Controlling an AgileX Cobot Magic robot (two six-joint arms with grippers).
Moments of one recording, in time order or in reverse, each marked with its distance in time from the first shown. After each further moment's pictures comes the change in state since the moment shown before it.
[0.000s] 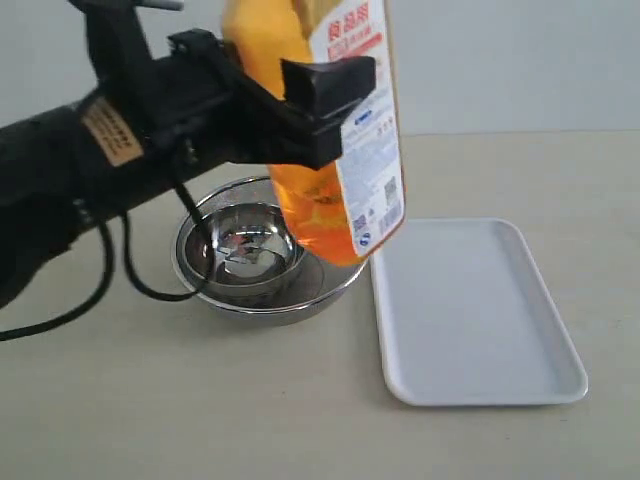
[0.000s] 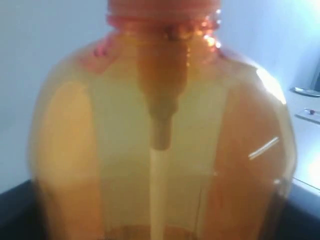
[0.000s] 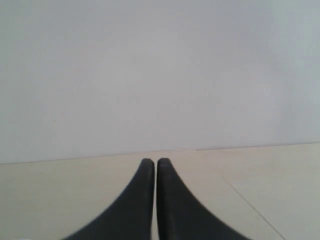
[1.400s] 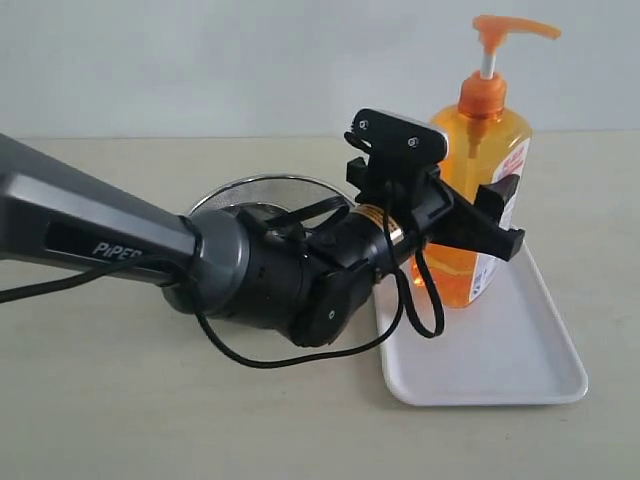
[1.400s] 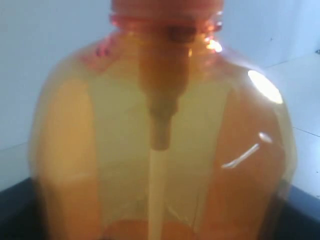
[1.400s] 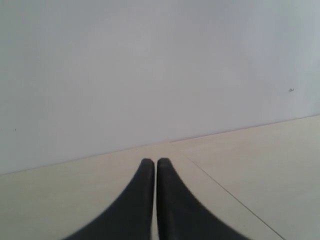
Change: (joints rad) left arm -0.164 0.703 -0.473 -0.266 -0.163 0.253; right arm -0.094 0.000 0.000 0.023 -0.004 0.063
